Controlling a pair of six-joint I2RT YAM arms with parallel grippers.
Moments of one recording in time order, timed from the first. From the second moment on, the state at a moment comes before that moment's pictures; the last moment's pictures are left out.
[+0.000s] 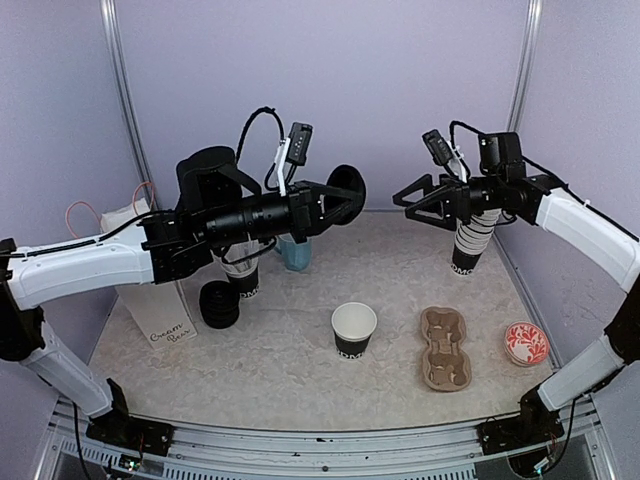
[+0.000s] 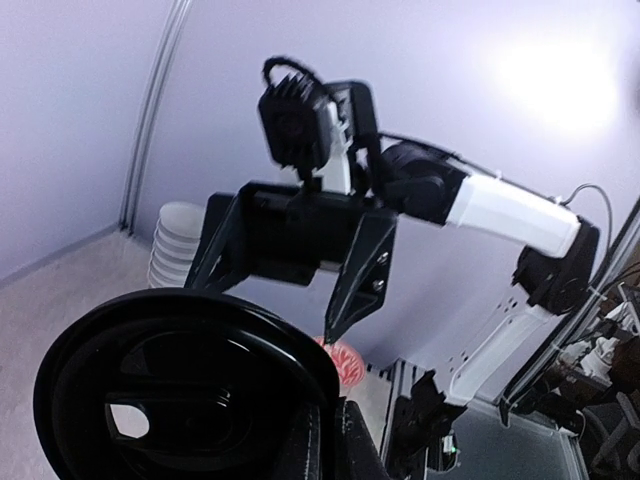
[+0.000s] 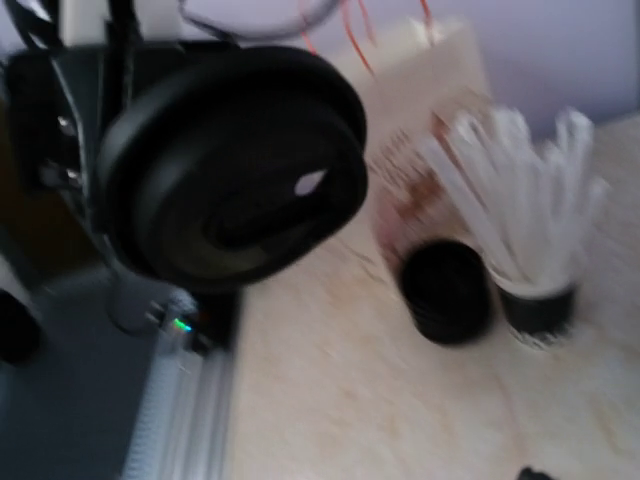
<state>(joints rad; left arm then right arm) -1.00 1.48 1.29 0.20 0.27 -0.38 0.36 1.44 1.36 -0.43 -1.22 -0.18</state>
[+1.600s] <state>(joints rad) -0.92 1.70 1.21 0.92 0.57 -0.74 0.50 1.58 1.40 0.16 -1.35 0.55</state>
